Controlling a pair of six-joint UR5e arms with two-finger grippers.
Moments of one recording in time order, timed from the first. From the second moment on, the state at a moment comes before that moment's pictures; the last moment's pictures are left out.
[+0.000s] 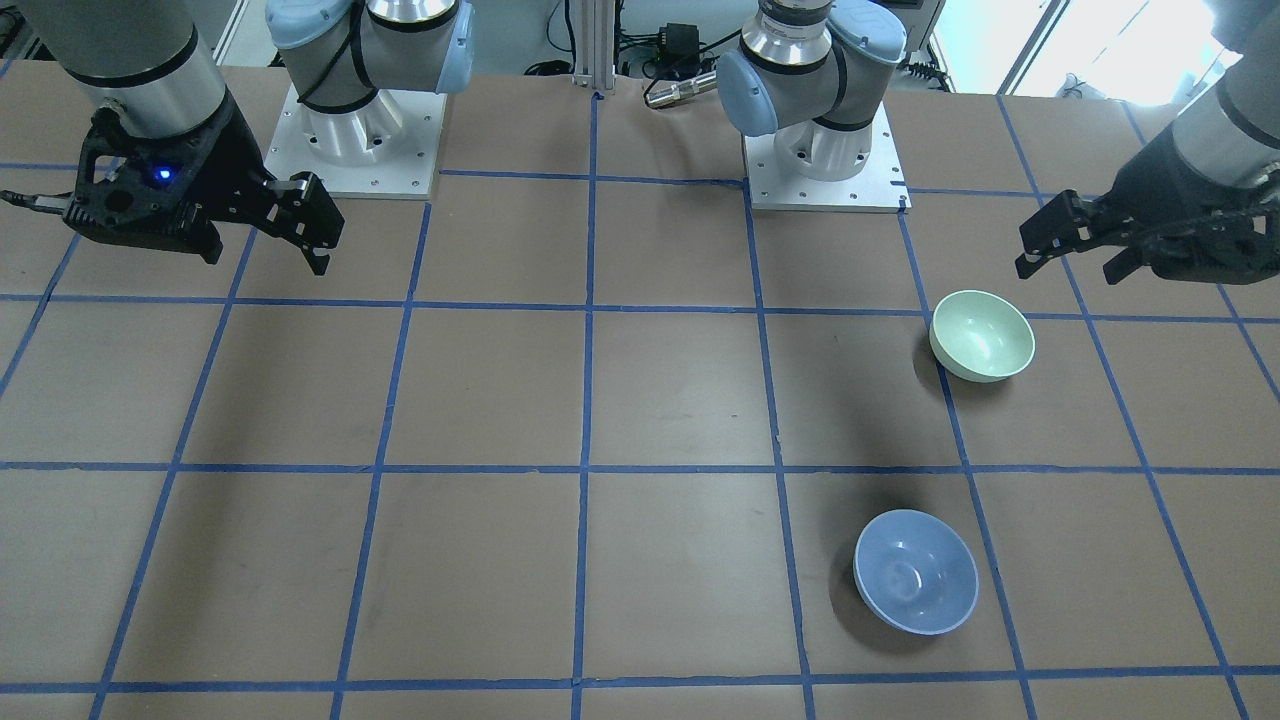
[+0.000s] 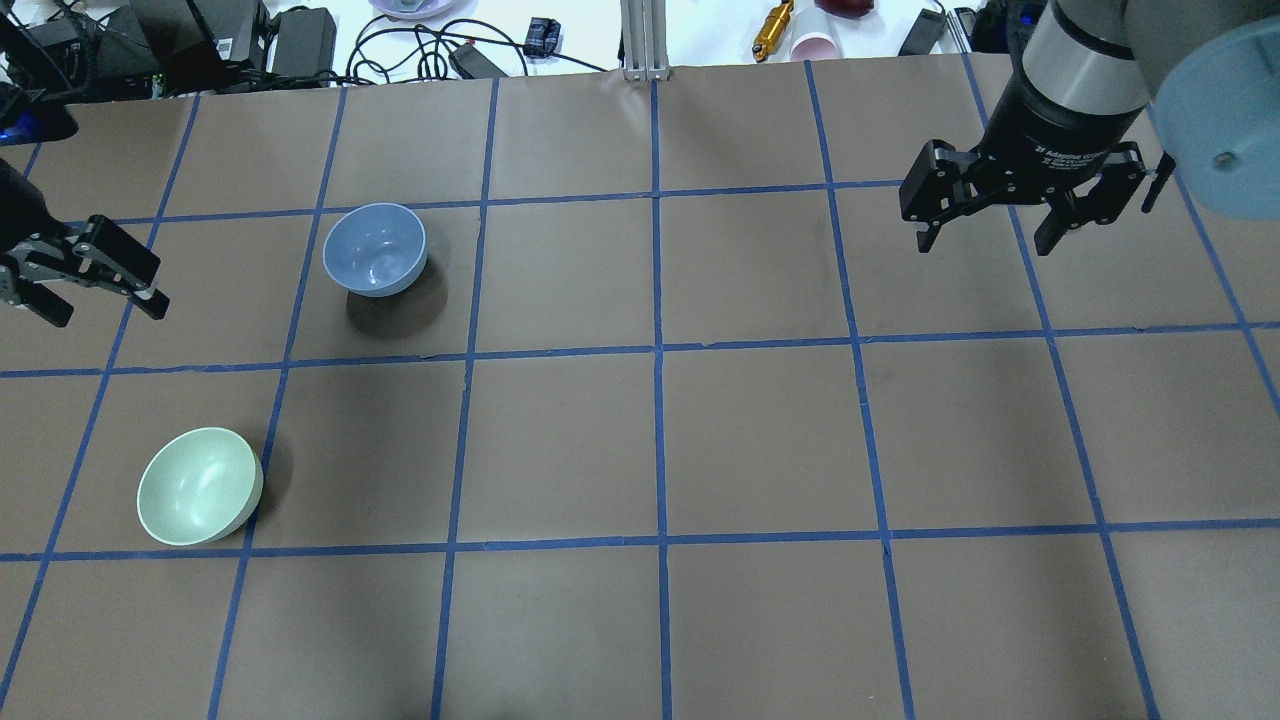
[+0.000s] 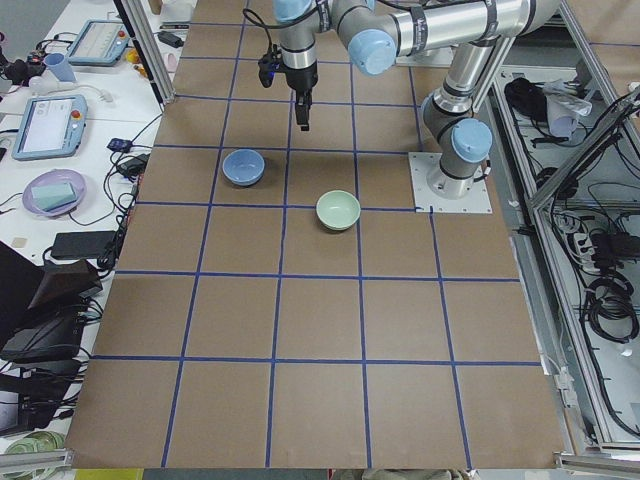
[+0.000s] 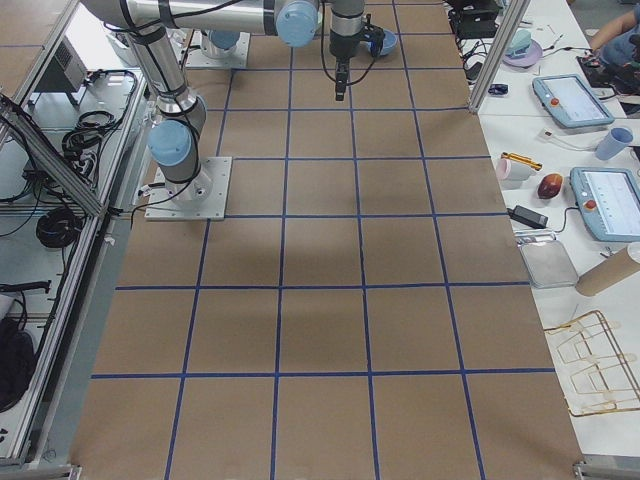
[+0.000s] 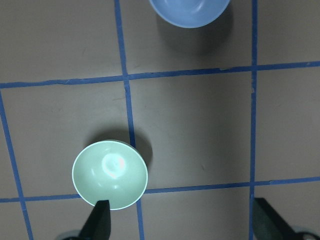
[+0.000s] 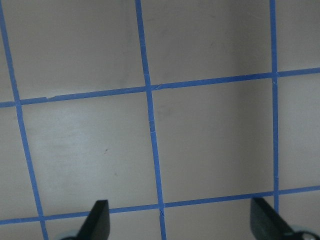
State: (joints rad) left arm -1.06 -1.56 -1.68 -1.60 1.55 0.50; right arm 1.52 -1.59 1.63 -1.60 -1.59 0.04
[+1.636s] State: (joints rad) left arm -0.69 -1.72 -2.15 -1.06 1.43 0.88; right arm 1.52 -1.59 1.63 -1.60 -1.59 0.04
